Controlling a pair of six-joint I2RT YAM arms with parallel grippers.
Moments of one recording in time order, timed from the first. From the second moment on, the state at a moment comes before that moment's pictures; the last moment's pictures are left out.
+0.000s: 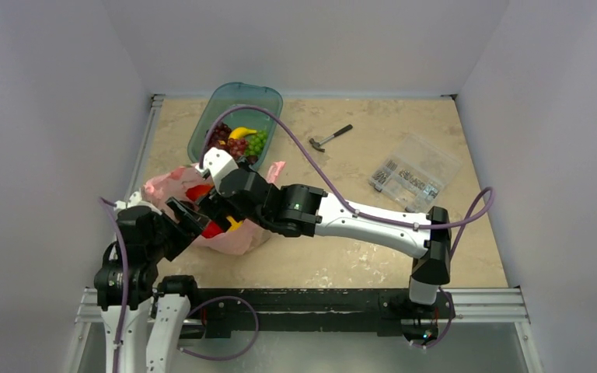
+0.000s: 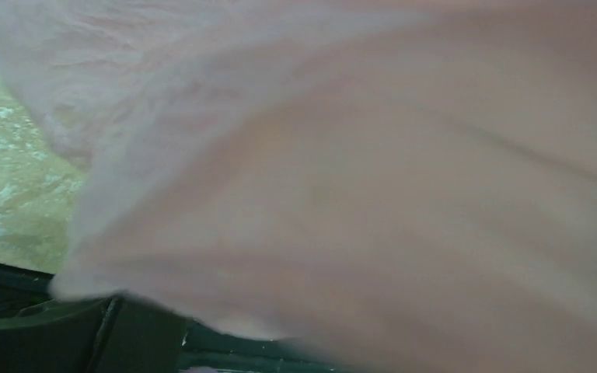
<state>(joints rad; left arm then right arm) 0.04 0.42 0.83 -1.11 0.15 -0.78 1.32 1.79 1.83 -0.55 0.46 0.13</state>
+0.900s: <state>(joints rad) 0.01 0.41 1.09 -1.00 -0.19 -0.20 1.33 1.83 1.40 -0.17 0.12 0.37</state>
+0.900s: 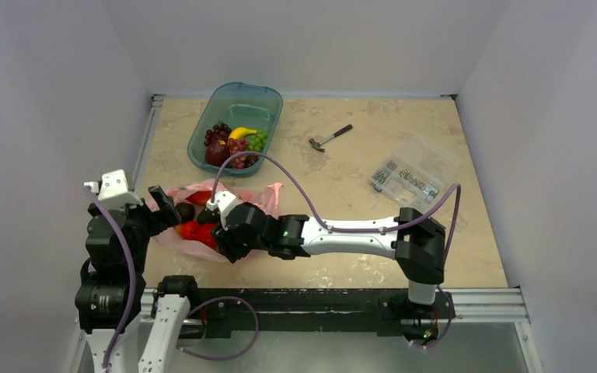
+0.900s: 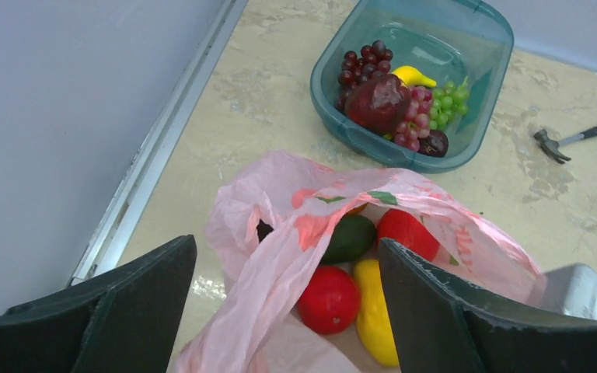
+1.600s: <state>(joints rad) 0.01 0.21 0.81 -0.83 -0.31 -0.20 1.33 2.06 1.69 -0.26 0.39 0.42</state>
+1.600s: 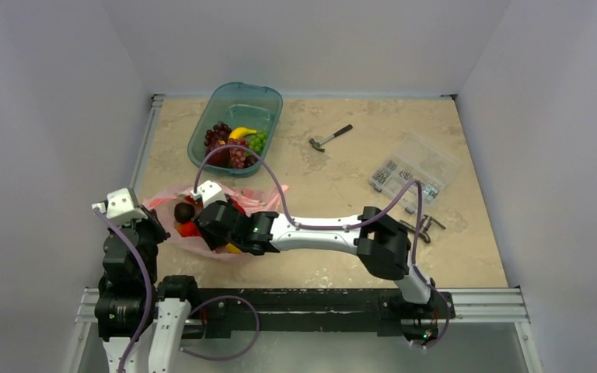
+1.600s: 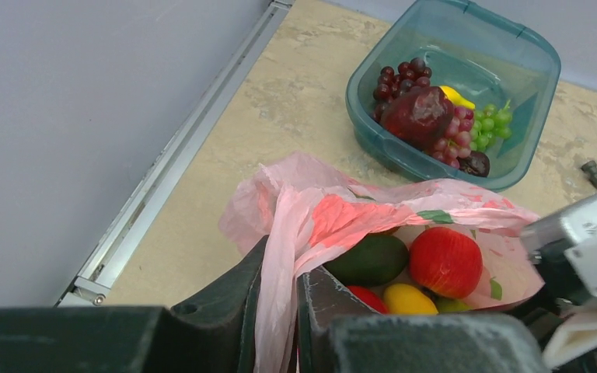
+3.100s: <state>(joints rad) -0.09 0.23 0.79 -0.81 -0.39 -0.20 1.33 1.90 1.57 -0.08 0.33 0.30</state>
